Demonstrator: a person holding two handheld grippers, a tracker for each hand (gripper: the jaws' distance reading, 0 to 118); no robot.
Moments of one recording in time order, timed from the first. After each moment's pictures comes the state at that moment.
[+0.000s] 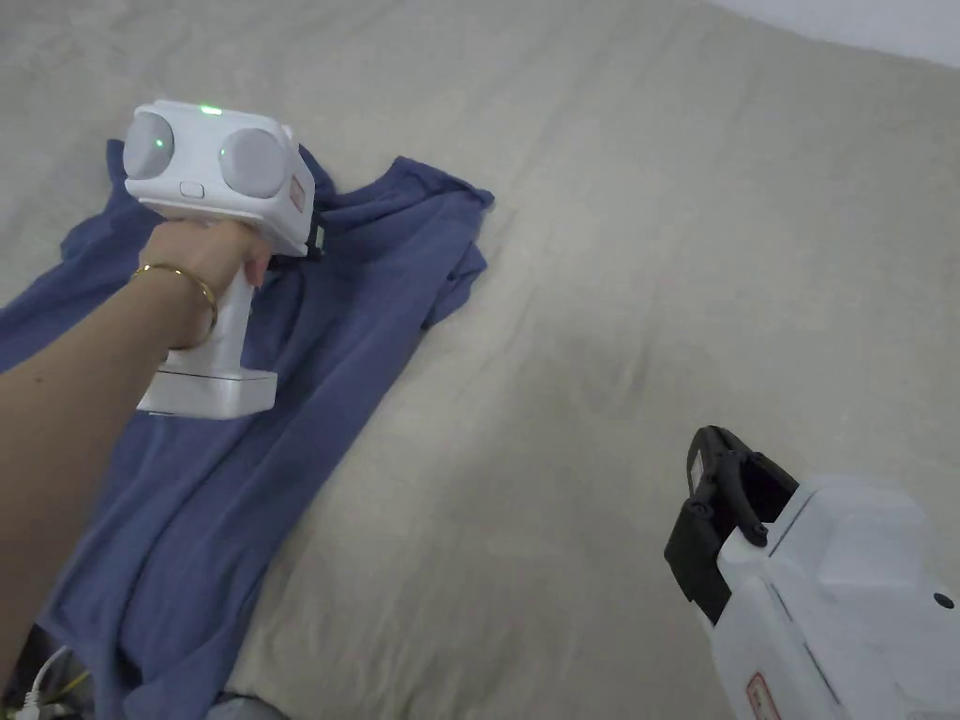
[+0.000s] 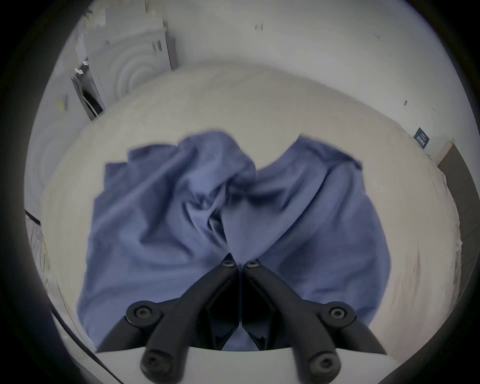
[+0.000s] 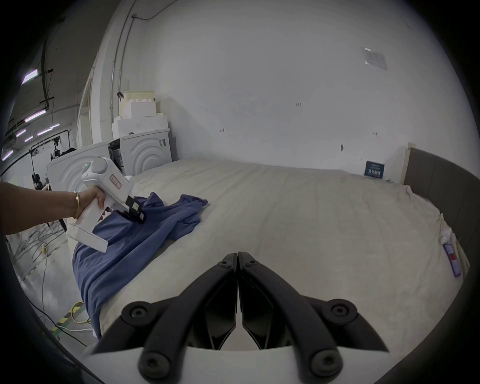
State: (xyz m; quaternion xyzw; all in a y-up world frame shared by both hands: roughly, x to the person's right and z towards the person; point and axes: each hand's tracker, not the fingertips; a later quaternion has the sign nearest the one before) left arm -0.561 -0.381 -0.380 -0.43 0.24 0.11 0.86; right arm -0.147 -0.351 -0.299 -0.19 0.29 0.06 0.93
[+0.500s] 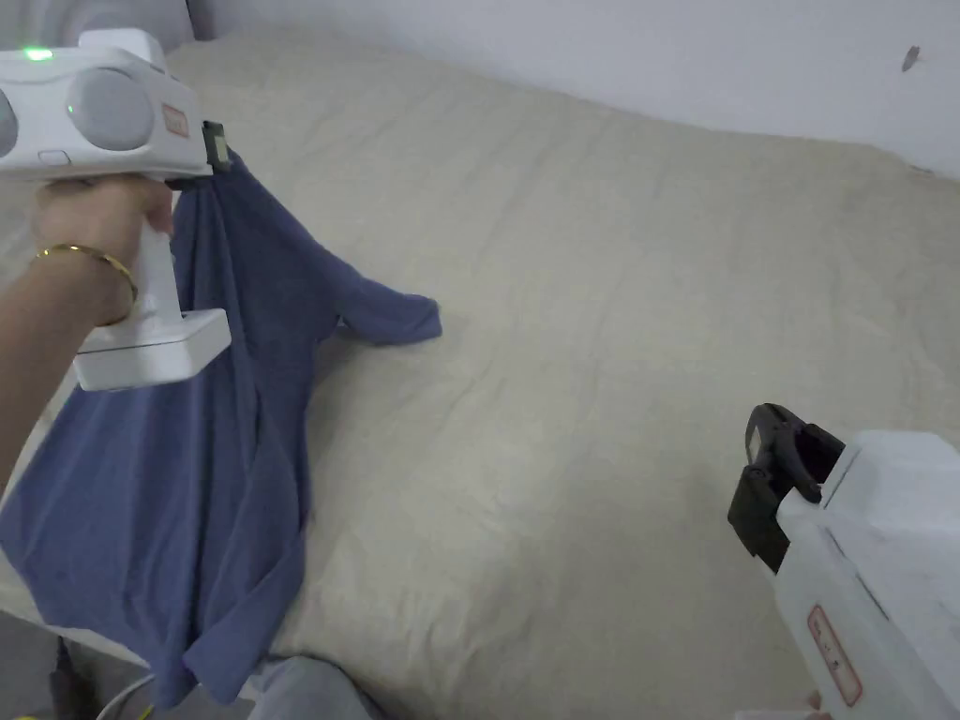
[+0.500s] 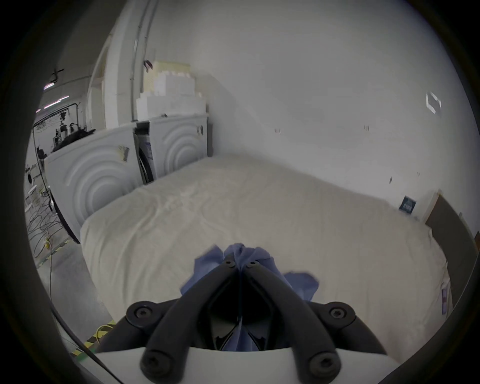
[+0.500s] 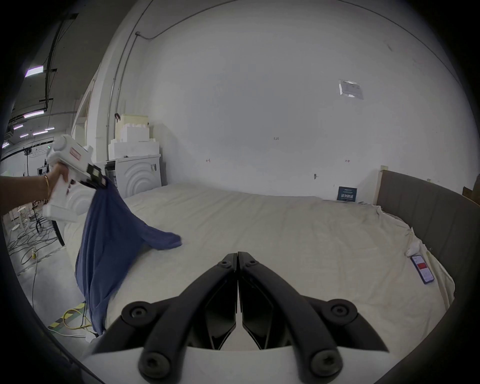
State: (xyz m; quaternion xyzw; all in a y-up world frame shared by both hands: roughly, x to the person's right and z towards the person) left arm -0.531 -0.189 -0.243 -0.21 0.31 0.12 0.92; right arm -0.064 -0.292 -0.229 -0.12 0.25 0.04 0.96
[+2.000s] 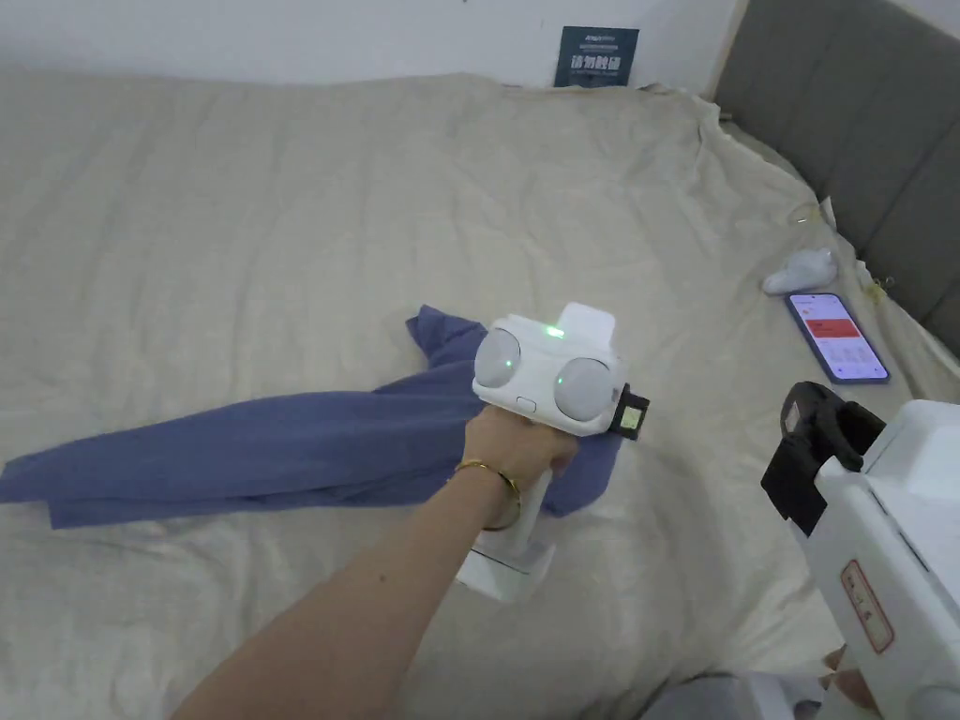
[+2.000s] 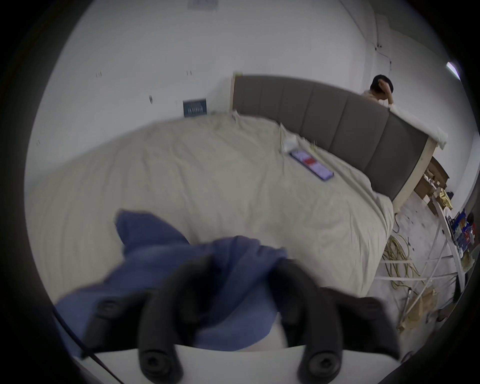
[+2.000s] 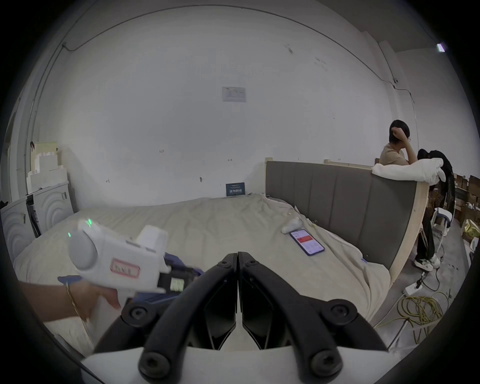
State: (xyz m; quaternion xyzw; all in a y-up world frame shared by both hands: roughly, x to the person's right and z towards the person) left arm -0.008 -0.313 -0.426 -0.40 -0.23 -0.04 0.89; right arm 0.158 -0.288 -0.183 -0.12 -0.04 -0.01 0.99
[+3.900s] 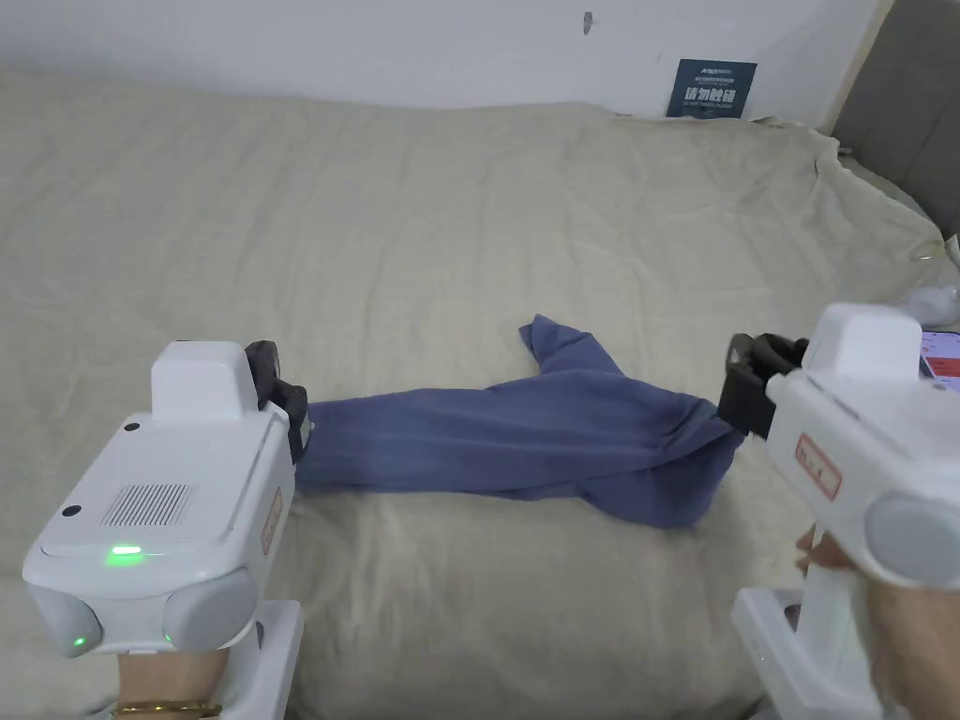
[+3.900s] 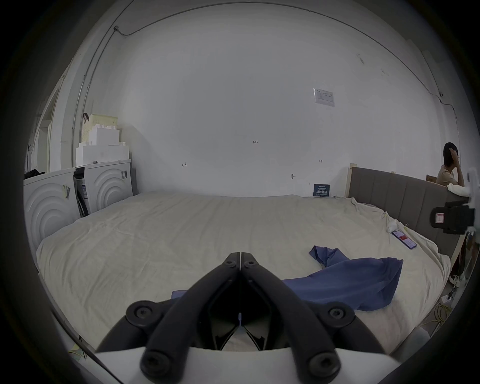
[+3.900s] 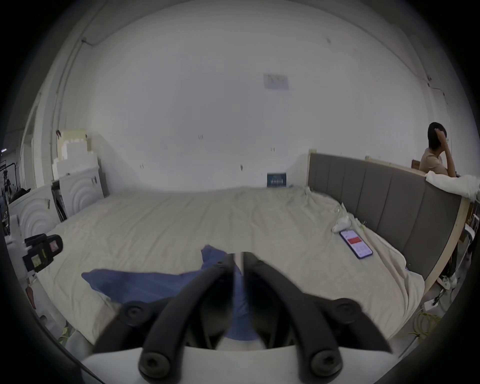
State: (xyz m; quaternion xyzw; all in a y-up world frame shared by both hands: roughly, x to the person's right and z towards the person) left arm -0.258 -0.309 -0.171 -0.11 0.11 0.02 0.99; right arm 0.082 -0.264 -0.250 -0.20 0.08 0.01 0.98
